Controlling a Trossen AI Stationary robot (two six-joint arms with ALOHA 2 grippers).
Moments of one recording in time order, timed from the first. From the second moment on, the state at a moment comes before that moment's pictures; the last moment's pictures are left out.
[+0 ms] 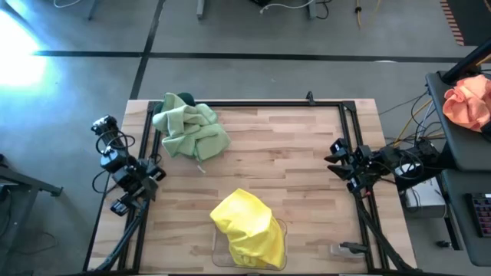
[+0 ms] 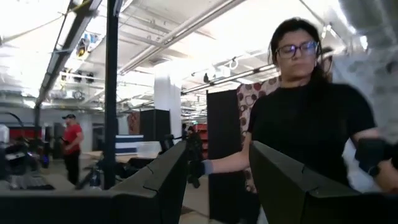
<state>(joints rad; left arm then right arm) -0.92 0.02 0.01 0.50 -0.14 0.08 0.31 0.01 0.01 0.42 0.20 0.16</state>
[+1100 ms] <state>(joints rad) -0.34 0.08 0.01 0.41 -0.64 -0.03 0.31 0.01 0.01 0.40 0.21 0.18</state>
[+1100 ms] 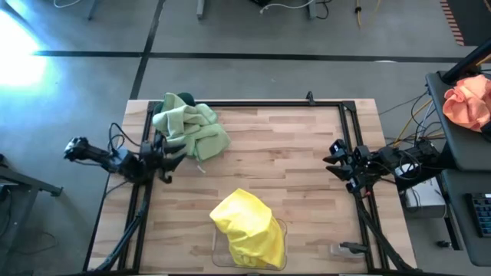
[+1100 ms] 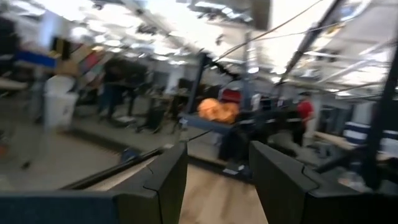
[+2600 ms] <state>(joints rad) 0.29 0.17 0.06 0.48 -0.35 -0.08 0.31 0.01 0.01 0.38 0.21 0.20</state>
